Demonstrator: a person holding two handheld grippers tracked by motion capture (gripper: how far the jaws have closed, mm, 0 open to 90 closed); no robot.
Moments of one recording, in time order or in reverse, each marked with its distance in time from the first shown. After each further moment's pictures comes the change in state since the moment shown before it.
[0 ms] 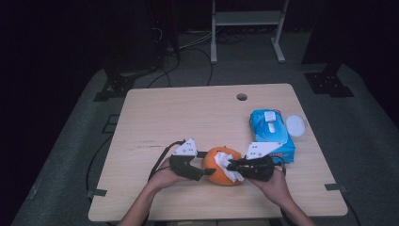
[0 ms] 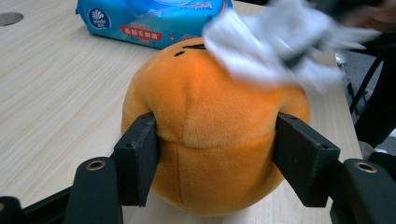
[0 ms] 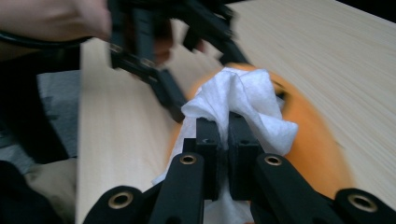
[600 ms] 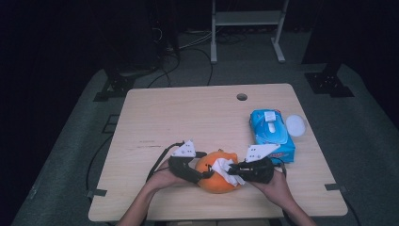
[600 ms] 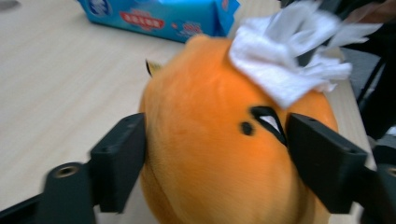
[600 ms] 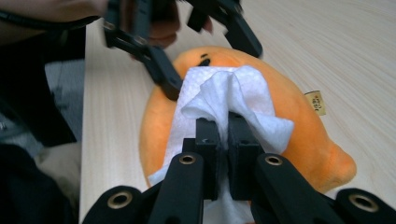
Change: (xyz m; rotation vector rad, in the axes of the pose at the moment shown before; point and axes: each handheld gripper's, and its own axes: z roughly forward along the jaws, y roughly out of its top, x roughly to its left) left arm 0.006 -0.010 -0.003 -0.003 0.001 -0.009; right arm -0.007 -0.013 0.002 0.046 0.032 0.022
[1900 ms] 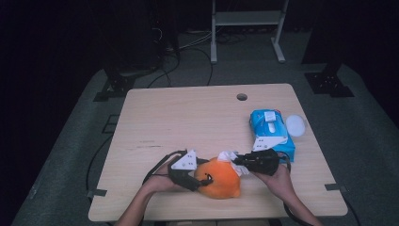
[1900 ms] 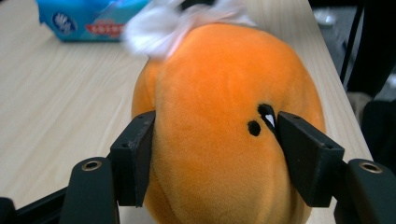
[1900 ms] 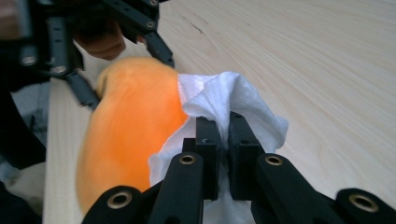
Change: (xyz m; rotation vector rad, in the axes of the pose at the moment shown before) left arm -0.014 -0.010 -0.001 0.026 -0.059 0.176; right arm -0.026 -0.007 -0.011 -0.037 -0.077 0.095
